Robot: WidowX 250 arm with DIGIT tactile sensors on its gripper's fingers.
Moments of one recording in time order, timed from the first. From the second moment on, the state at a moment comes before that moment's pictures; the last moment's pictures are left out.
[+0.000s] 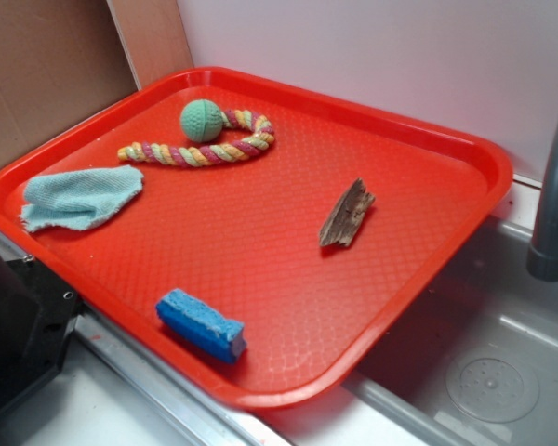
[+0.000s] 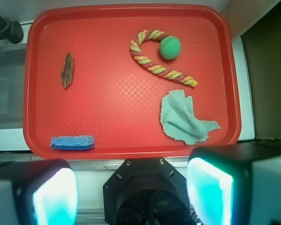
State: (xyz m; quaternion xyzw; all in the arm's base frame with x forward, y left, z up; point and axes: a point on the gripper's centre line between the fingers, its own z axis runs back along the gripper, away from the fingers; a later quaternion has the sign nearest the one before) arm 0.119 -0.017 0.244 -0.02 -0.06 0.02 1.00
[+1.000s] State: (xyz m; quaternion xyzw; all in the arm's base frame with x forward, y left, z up) arm 0.176 -0.026 0.207 -0.05 -0.04 0.21 0.98
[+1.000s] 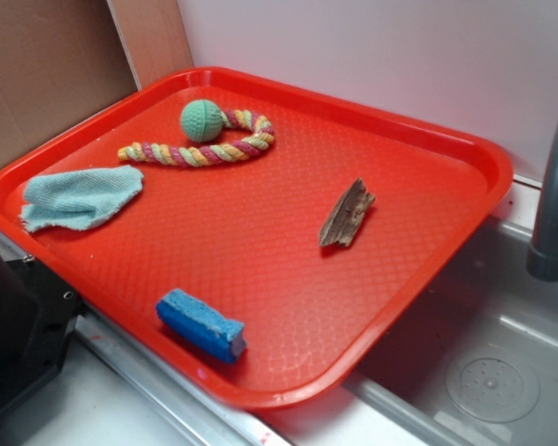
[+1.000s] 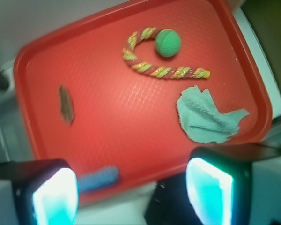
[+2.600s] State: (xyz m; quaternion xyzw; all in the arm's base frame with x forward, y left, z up) arm 0.264 -0.112 0.021 0.00 -0.06 0.27 0.96
